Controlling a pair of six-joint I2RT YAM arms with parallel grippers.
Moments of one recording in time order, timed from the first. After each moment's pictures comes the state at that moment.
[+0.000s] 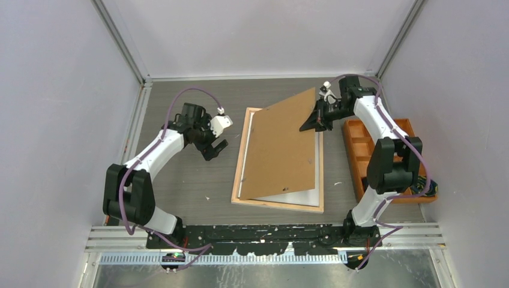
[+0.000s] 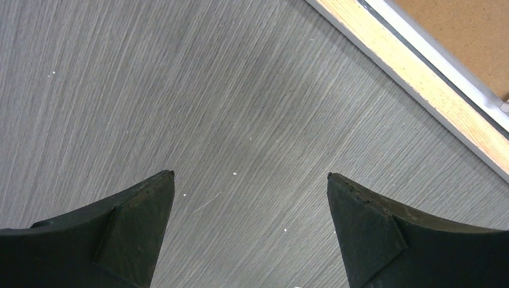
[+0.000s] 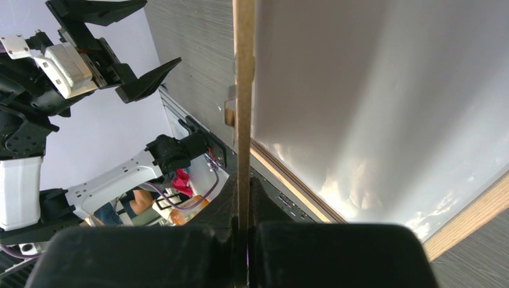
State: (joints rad) left arm -0.26 1.48 1.05 -0.57 0.30 0.71; right arm 0.04 1.74 1.47 -0.95 -0.86 0.32
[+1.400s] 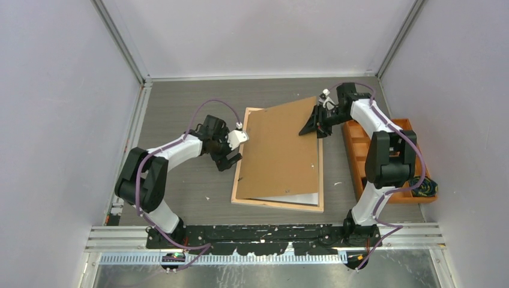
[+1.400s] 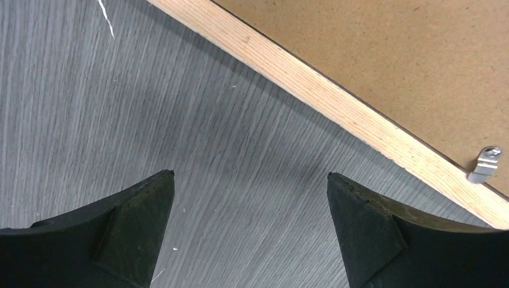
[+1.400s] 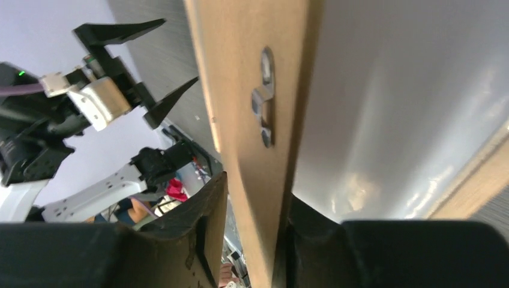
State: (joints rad) left arm -0.42 1.63 0.95 -0.39 0.27 0.68; right arm 0.04 1.81 1.42 -0.88 -0.85 0.32
